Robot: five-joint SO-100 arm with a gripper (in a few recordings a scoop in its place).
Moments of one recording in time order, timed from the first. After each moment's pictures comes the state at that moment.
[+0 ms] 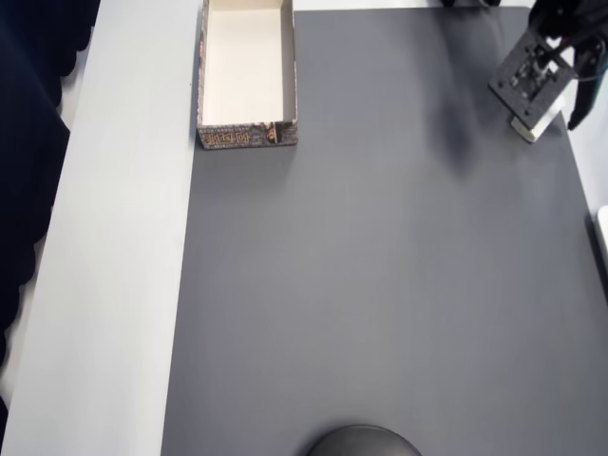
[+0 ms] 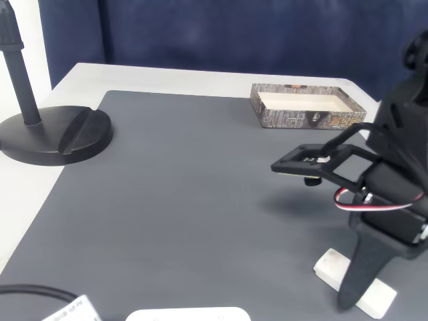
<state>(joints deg) -10.5 101.6 126.0 72.4 -61.8</state>
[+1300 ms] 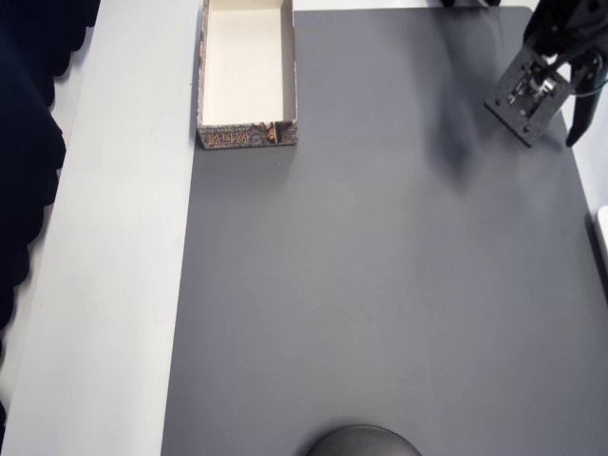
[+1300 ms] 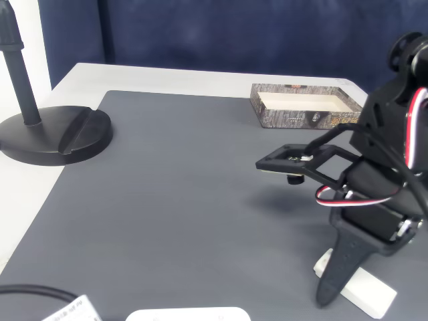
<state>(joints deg) -9.1 99.3 125.9 66.5 -59.2</state>
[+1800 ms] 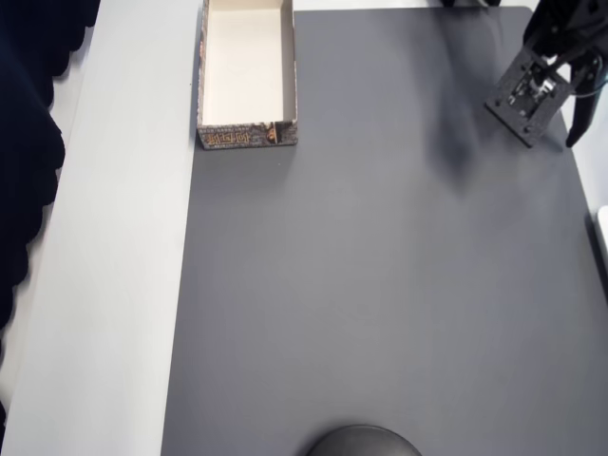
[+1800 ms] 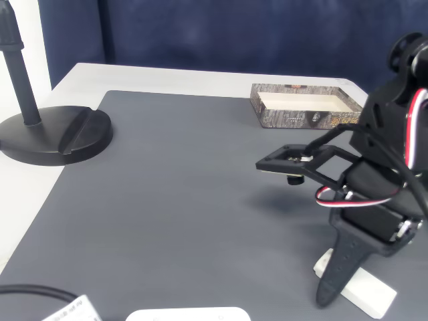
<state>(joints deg) -9.1 99.3 126.6 66.4 -59.2</state>
